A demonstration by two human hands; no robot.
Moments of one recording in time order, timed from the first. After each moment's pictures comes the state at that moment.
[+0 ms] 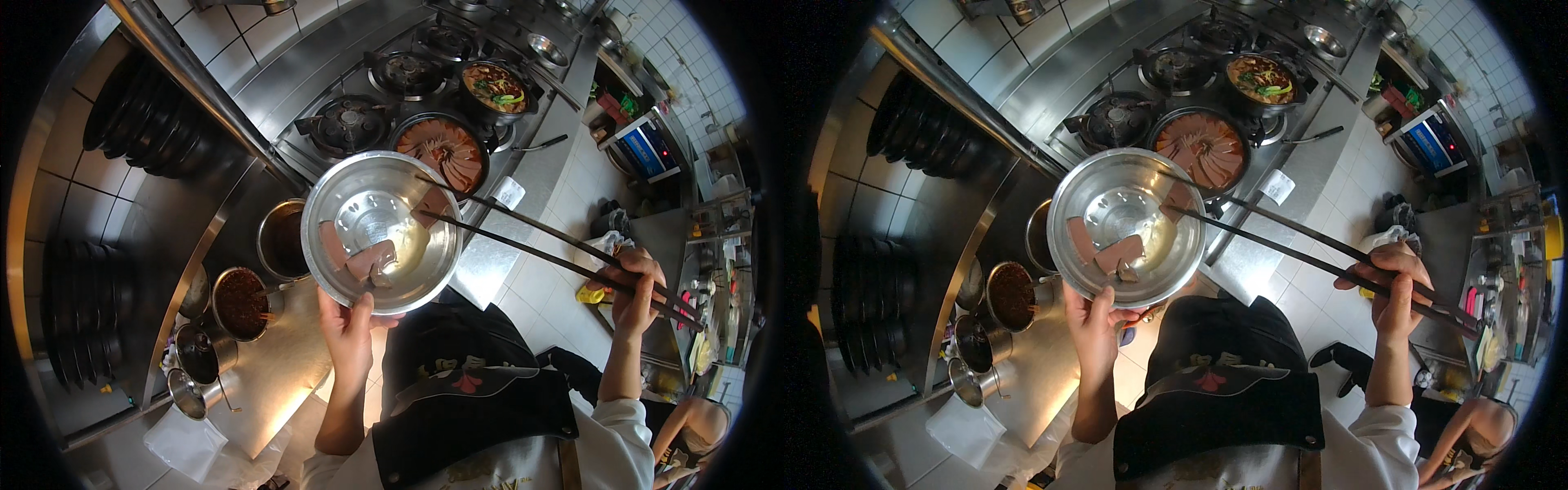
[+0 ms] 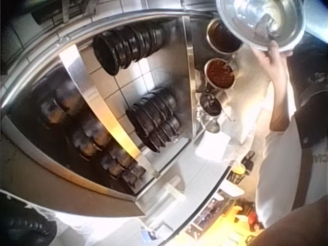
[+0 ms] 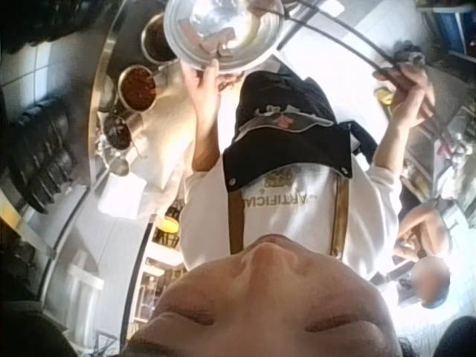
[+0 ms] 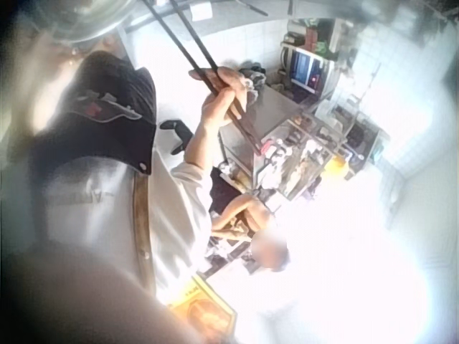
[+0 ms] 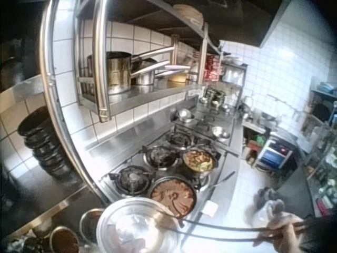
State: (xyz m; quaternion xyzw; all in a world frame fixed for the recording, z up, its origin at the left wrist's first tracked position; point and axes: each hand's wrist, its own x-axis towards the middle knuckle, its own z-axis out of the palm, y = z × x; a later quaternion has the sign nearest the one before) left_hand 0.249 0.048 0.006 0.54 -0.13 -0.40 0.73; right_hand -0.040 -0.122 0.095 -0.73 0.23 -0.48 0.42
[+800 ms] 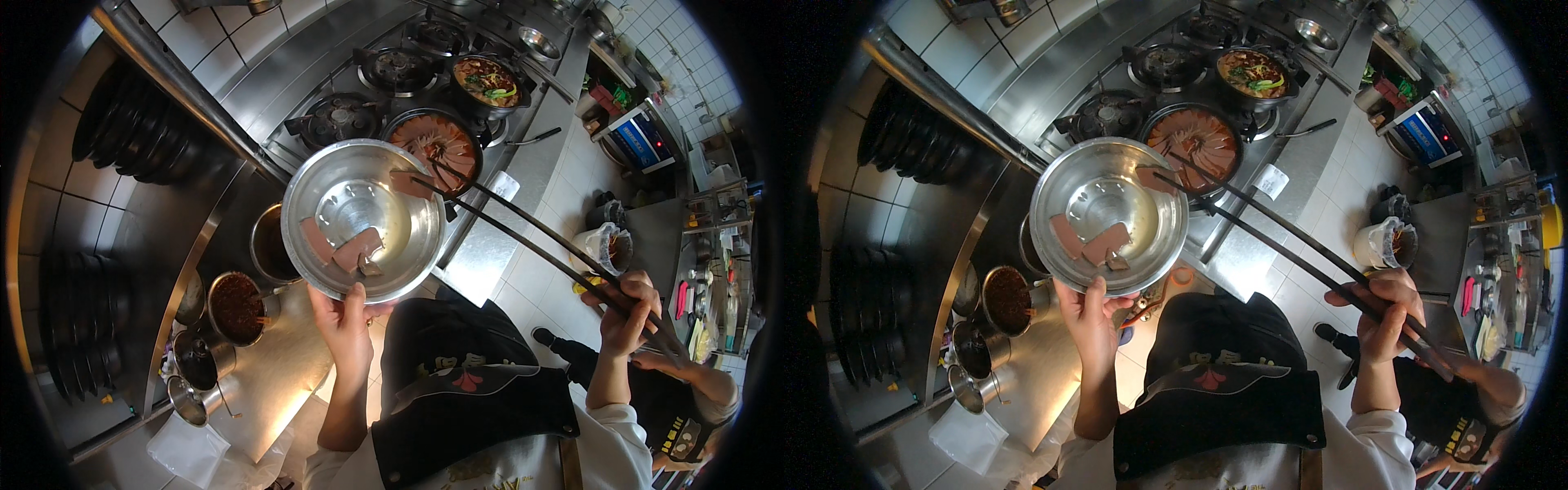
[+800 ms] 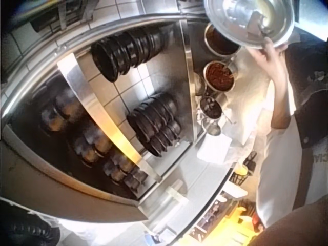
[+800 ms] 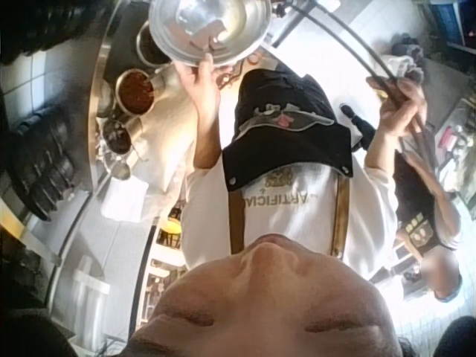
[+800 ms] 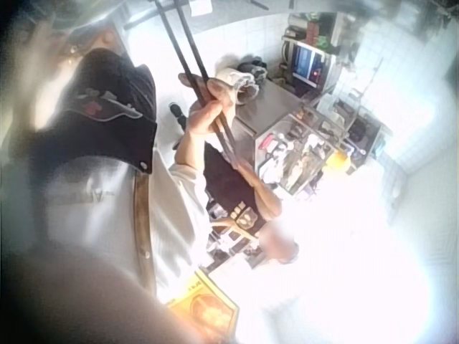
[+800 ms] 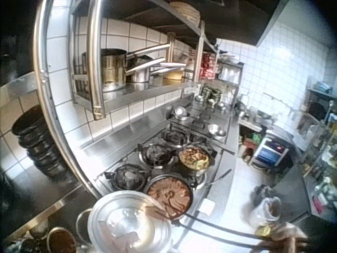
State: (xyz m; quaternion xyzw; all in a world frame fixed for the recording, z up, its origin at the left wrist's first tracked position) left_hand 0.249 0.033 0.006 0.53 -0.13 -0.37 0.76; right_hand -0.040 -0.094 0.087 -0.76 0.27 -0.52 0.28
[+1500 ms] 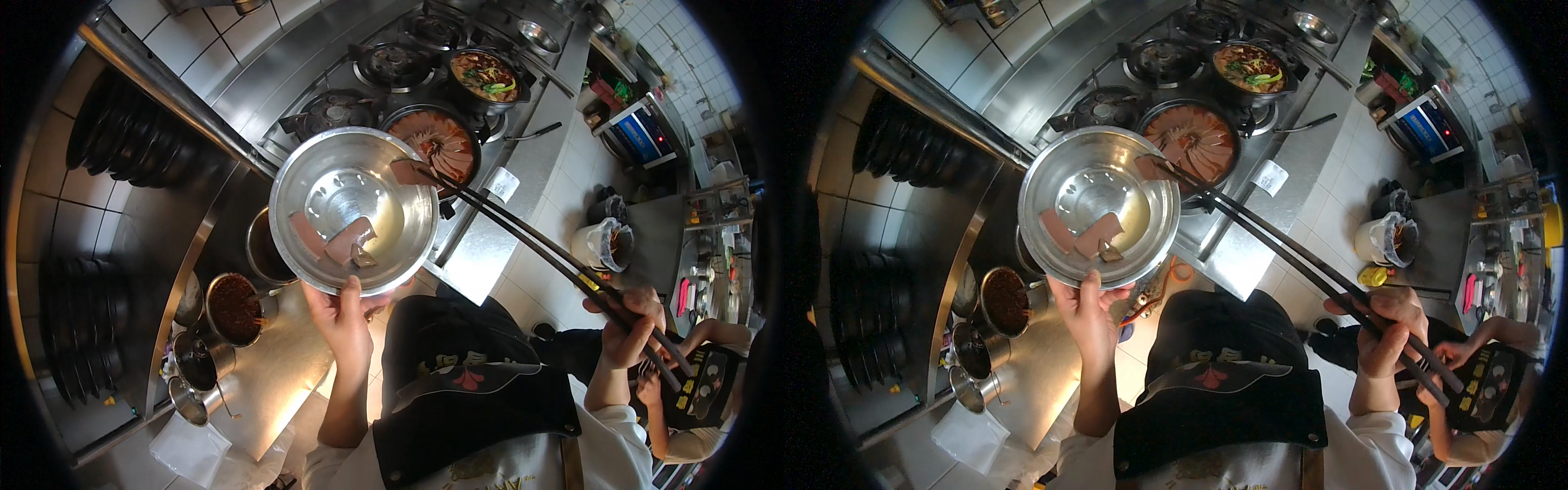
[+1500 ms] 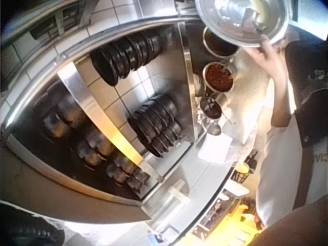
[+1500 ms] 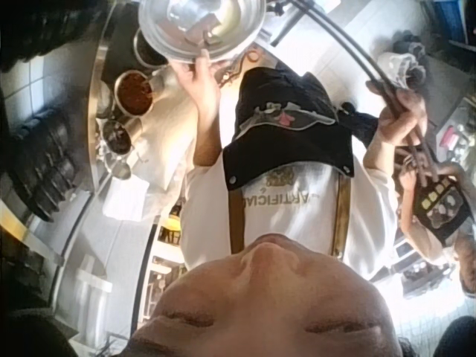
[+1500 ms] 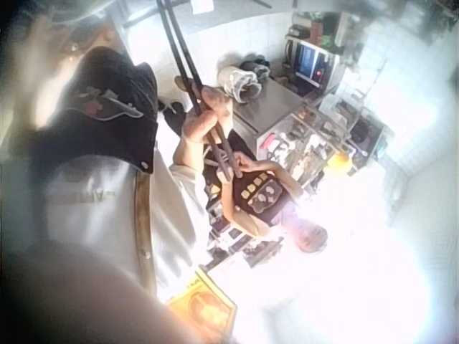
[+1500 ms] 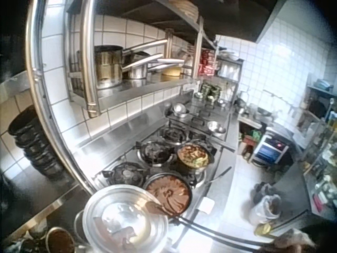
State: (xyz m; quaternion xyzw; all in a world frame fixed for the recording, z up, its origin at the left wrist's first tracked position) left_hand 0.246 0.021 0.004 0.54 -0.11 -0.33 0.77; right_hand -0.050 -0.085 0.089 -0.77 0.30 -0.52 0.22
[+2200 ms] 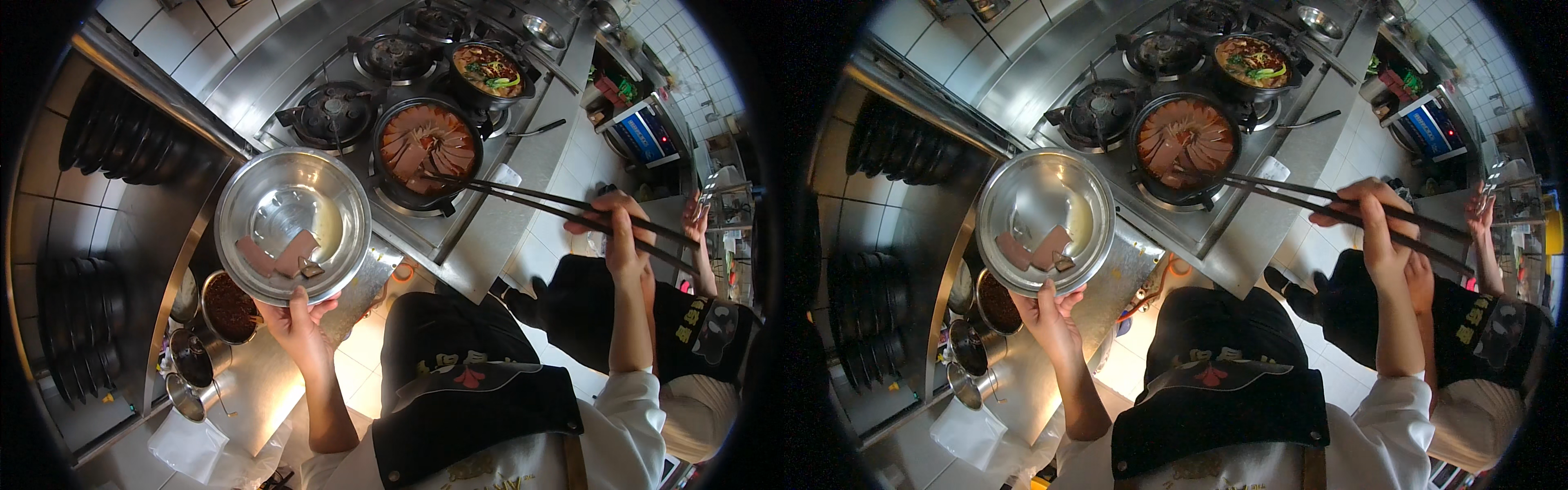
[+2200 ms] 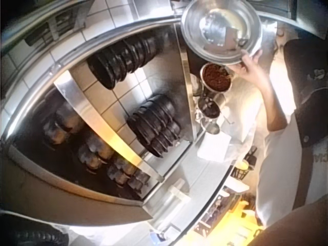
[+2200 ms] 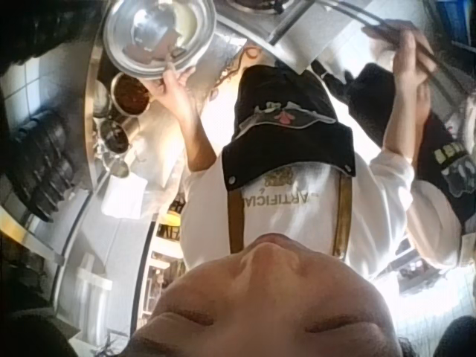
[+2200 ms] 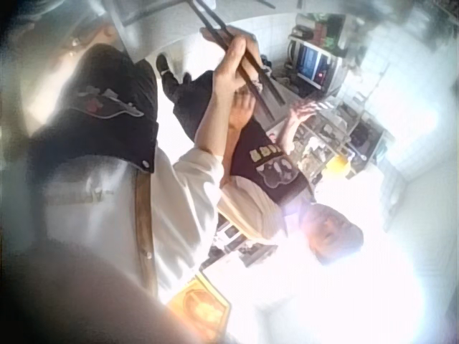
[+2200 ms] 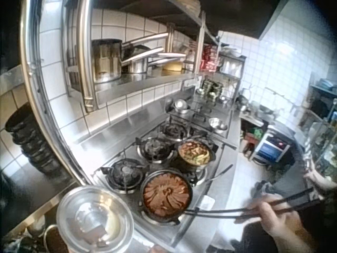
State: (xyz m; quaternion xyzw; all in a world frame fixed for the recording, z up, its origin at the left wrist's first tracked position) left_hand 0.280 0.044 -0.010 0.60 -0.06 -0.23 0.76; right_hand -0.009 -0.182 0.087 -0.76 0.28 -0.36 0.46
